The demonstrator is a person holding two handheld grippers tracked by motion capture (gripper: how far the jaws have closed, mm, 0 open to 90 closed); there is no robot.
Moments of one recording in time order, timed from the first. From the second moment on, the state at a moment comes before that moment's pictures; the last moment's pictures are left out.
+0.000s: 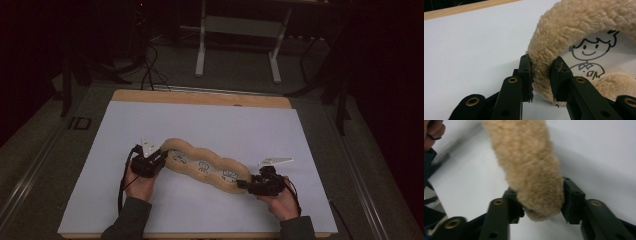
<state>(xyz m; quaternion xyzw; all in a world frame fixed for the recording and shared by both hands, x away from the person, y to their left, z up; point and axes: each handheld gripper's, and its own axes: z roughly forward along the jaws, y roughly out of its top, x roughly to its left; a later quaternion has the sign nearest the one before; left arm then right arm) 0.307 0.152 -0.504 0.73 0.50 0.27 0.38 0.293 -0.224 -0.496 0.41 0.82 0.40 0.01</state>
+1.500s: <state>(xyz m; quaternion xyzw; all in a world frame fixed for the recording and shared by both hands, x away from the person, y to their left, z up) 0.275 0.145 -0.505 0.71 0.51 0.28 0.39 0.319 -0.235 -0.490 0.37 0.82 0.42 0.14</state>
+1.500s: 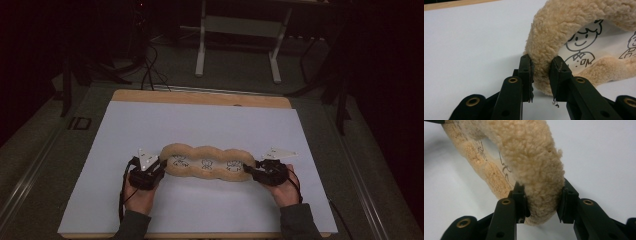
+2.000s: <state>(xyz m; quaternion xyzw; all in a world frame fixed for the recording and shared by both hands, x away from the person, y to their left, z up) 0.292 0.141 -0.504 0.69 0.53 0.28 0.39 0.356 -0.237 -0.495 0.40 0.79 0.44 0.11</state>
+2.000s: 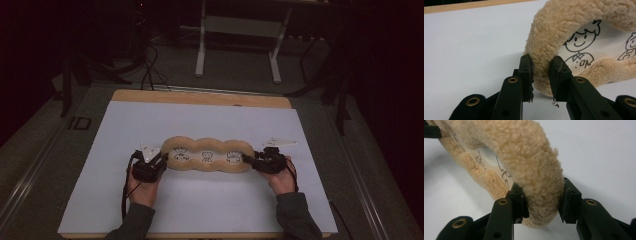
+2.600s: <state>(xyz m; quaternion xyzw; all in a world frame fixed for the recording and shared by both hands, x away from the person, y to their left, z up) 0.286 0.139 -0.503 0.70 0.54 0.27 0.38 0.365 -0.248 -0.504 0.43 0.77 0.46 0.05</state>
